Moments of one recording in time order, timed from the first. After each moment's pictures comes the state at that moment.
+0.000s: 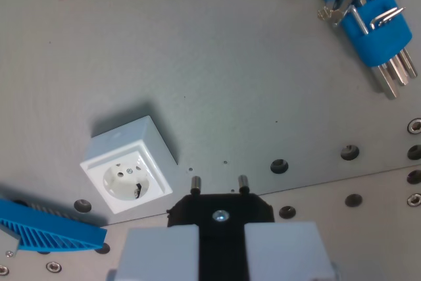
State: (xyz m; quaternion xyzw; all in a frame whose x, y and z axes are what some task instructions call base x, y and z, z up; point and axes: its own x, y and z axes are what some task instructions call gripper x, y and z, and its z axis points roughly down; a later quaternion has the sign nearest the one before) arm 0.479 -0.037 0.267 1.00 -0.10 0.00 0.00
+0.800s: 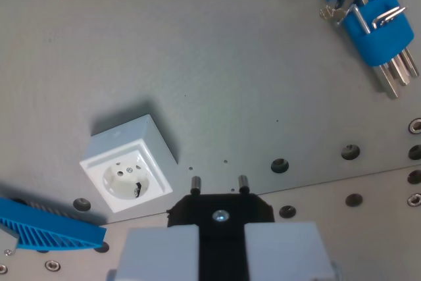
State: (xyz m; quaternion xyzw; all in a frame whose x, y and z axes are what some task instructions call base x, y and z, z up) arm 0.478 -0.036 0.265 1.00 -0.09 0.00 0.00
